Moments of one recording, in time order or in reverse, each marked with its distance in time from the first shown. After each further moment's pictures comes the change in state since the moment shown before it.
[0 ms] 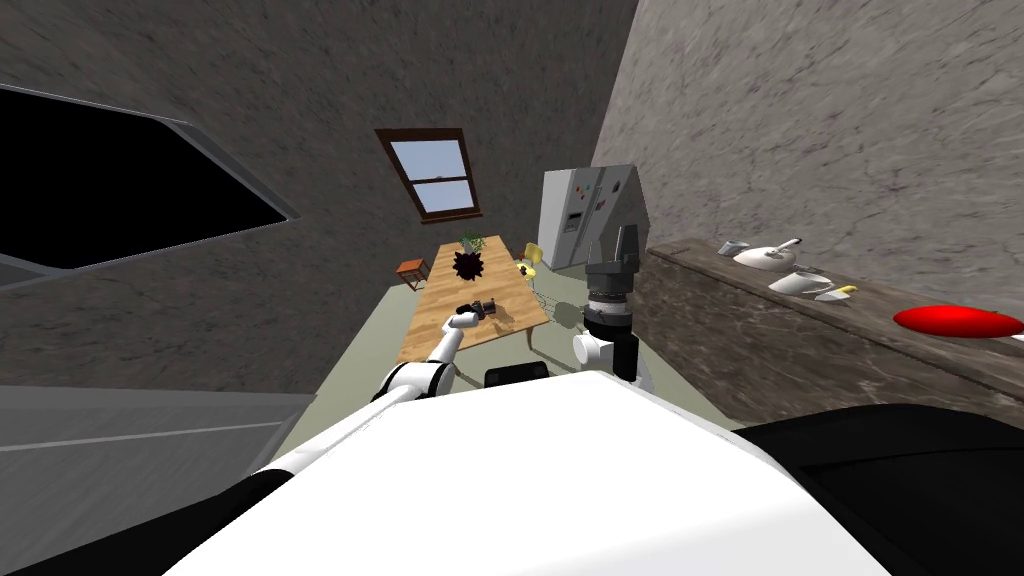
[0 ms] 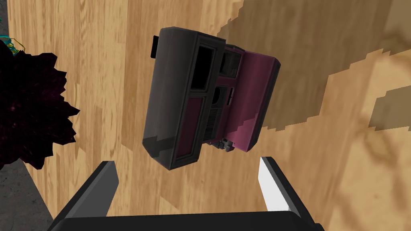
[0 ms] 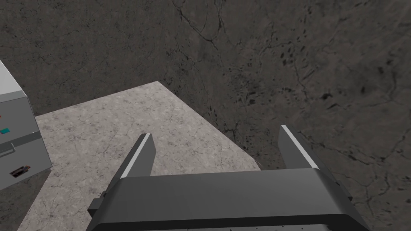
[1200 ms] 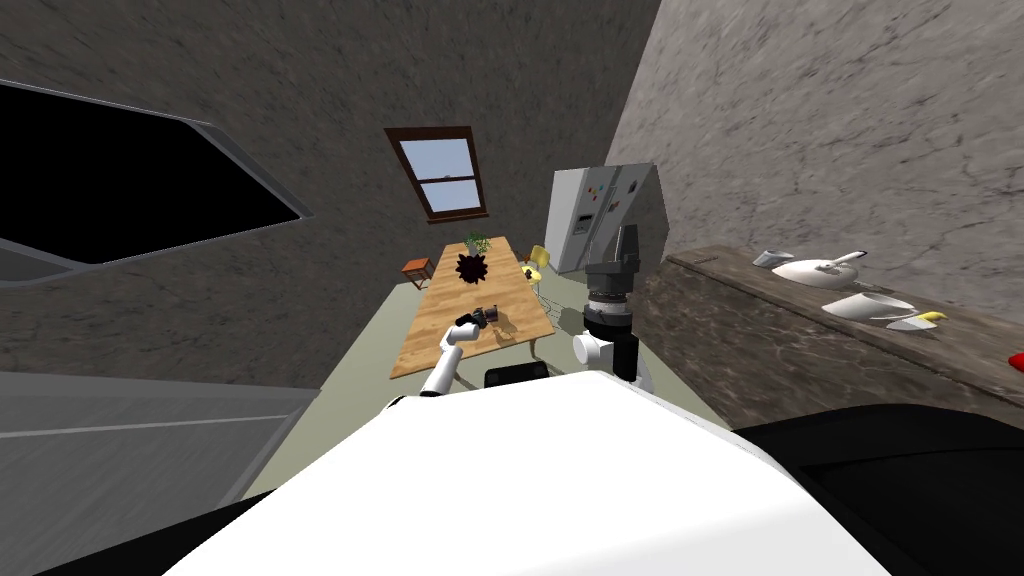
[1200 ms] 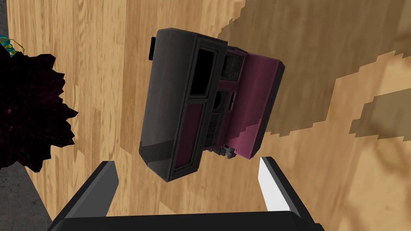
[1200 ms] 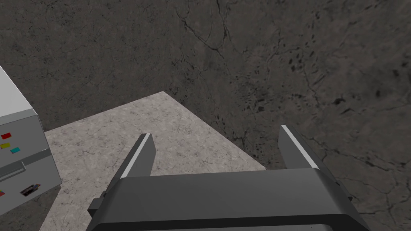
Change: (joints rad) left arm 0.278 -0.008 -0.096 -0.387 -0.022 0.116 -0.002; right arm 0.000 0.000 0.000 0.000 0.000 0.000 0.000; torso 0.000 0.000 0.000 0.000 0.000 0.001
